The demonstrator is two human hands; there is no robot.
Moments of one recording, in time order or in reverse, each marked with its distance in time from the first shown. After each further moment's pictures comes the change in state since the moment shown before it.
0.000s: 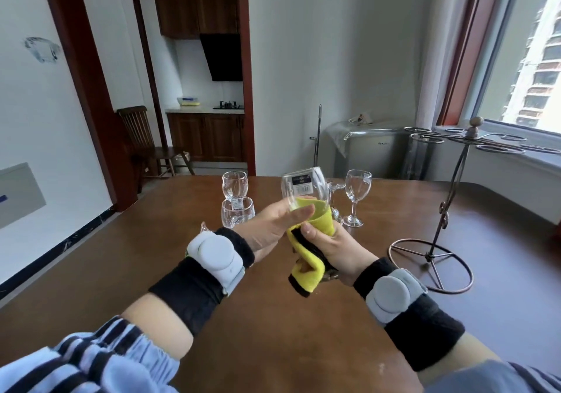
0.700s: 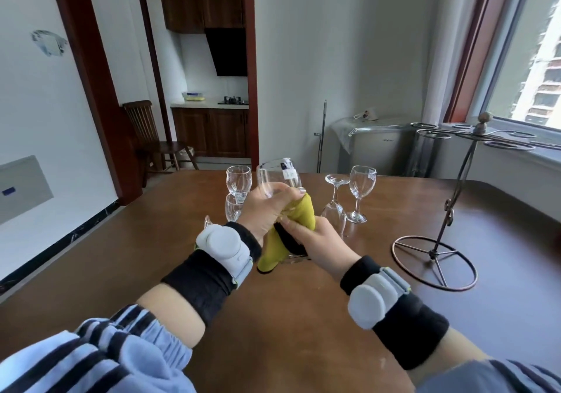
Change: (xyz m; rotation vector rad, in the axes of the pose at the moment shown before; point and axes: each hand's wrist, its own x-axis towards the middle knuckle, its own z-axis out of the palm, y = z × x) left_hand 0.013 -0.008 -0.008 -0.166 0.452 0.058; right_hand 0.006 -0.006 0.031 -0.280 0.142 0.019
